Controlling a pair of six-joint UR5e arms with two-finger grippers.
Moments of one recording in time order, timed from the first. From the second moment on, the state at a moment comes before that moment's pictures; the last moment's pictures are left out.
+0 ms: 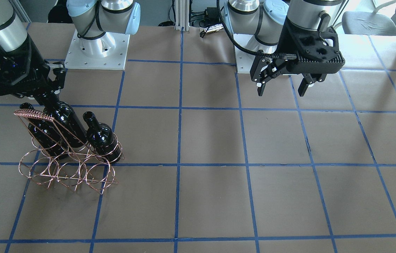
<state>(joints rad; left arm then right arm) -1.62 -1.58 -1.48 -1.49 1.62 -0.04 1.45 -1.56 1.59 -1.61 -1.60 -0.48</state>
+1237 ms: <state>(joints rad) -1.61 -1.57 -1.47 -1.58 1.60 -0.03 1.44 -1.49 1.71 -1.76 -1.61 -0.47</state>
